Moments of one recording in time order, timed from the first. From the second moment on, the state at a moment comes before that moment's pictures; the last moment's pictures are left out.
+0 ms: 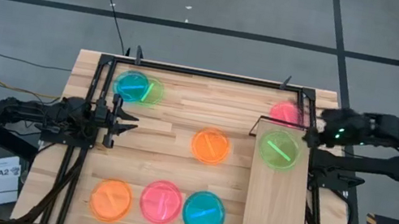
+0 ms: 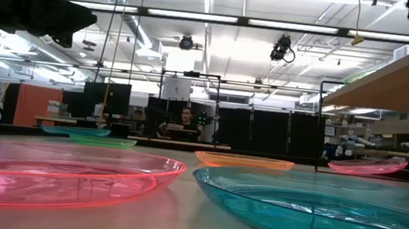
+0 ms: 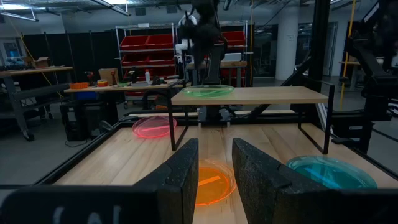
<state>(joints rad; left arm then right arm) 0.01 0.01 0.01 0.13 -0.07 0.04 -0.16 0.57 1.09 -1.54 0.15 1.08</state>
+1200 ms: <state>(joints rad) 0.01 0.01 0.01 0.13 -0.07 0.04 -0.70 0.89 1.26 -1.40 0.44 0.67</state>
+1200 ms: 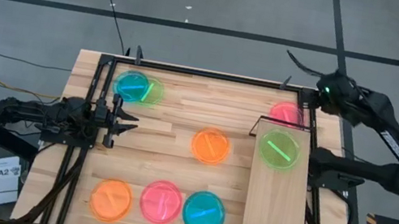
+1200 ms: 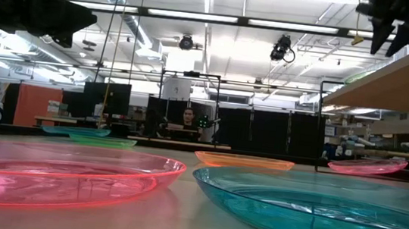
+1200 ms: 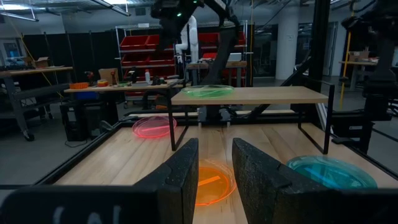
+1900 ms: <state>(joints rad) 0.01 0.01 0.01 0.13 -0.07 0.04 -1.21 1.17 1.26 -1.39 0.06 0.31</state>
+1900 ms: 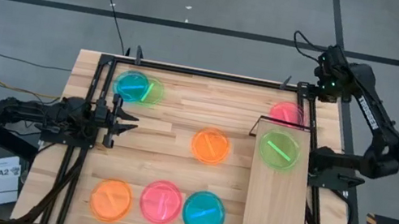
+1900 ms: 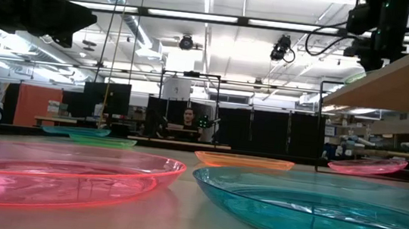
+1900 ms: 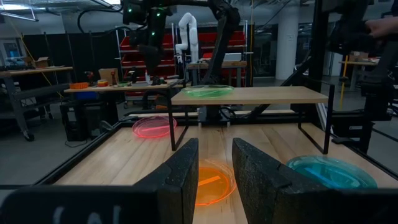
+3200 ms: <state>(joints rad) 0.01 0.01 0.01 0.13 -0.07 0.04 -1.23 1.14 0.87 -1.15 0.01 0.37</state>
